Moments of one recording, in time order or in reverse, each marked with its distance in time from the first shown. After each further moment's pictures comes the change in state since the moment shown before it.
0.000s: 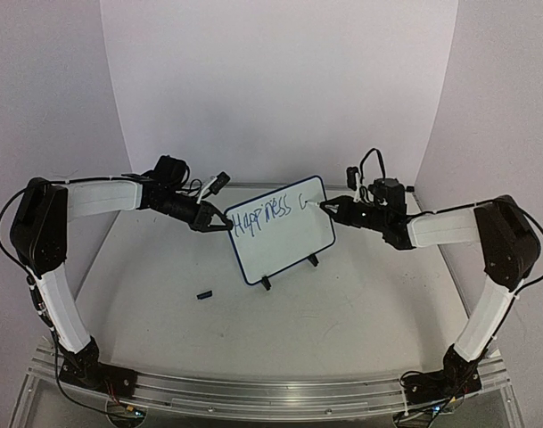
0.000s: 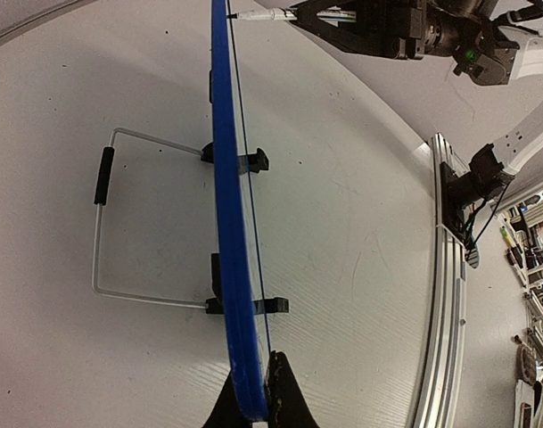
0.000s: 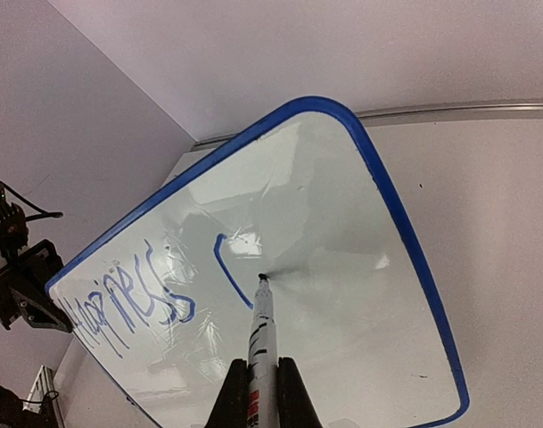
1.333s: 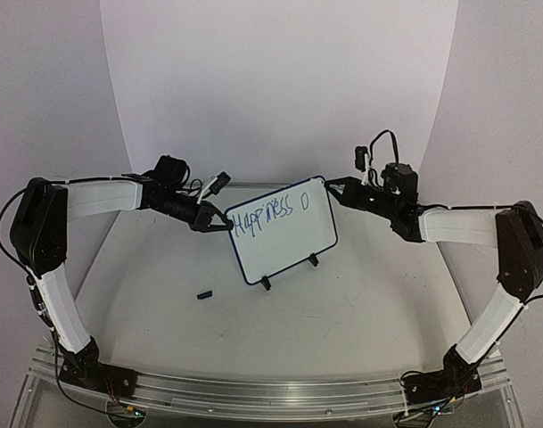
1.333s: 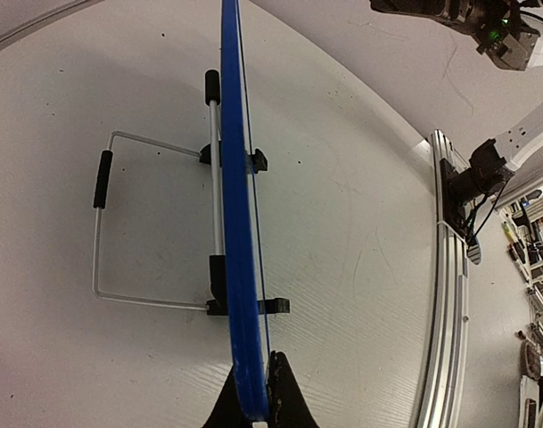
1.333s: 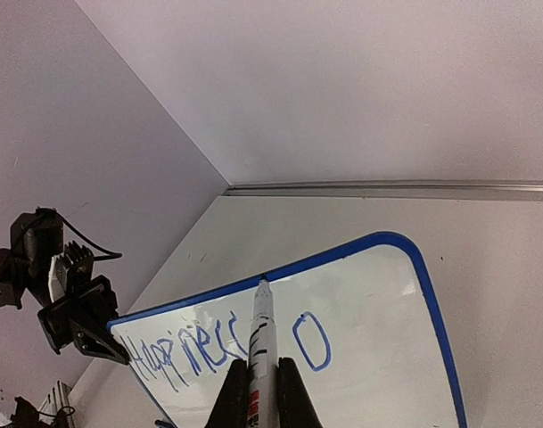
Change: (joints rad) left arm -0.002 0.000 0.000 0.001 0.001 0.016; right arm -0.003 -0.111 0.032 0.000 -0.007 -0.010
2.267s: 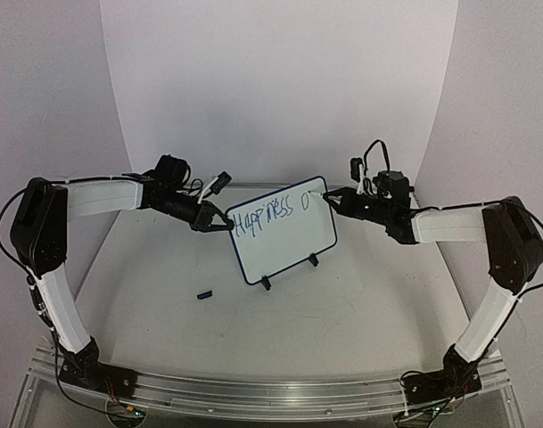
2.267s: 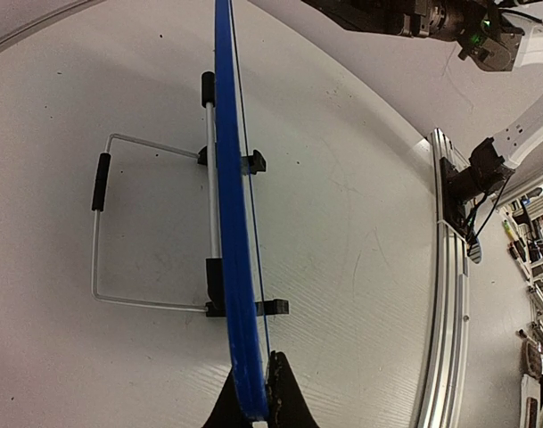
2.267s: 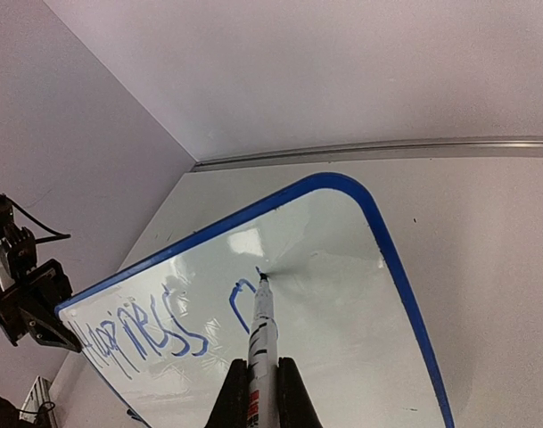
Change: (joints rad) left arm -0.005 0.000 0.006 -0.004 -0.002 0.006; right arm -0.003 0.074 0.001 -0.031 0.029 -0.013
